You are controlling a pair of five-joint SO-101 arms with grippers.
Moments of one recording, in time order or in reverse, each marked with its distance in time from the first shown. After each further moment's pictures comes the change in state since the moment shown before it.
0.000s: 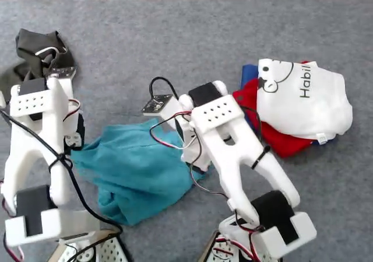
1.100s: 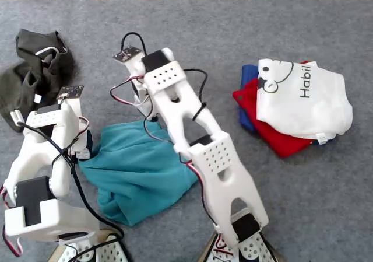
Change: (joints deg) left arm -0.5 3.9 18.2 -27.7 -0.7; right arm -5.4 64.1 -76.1 0.2 -24.7
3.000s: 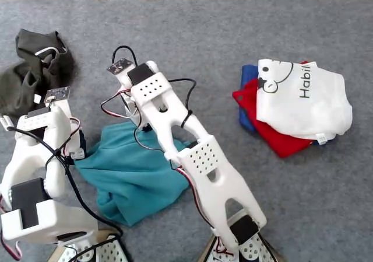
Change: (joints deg) left arm -4.9 -0.1 0.6 -0.5 3.1; right arm -5.3 8.8 -4.8 0.1 -4.7
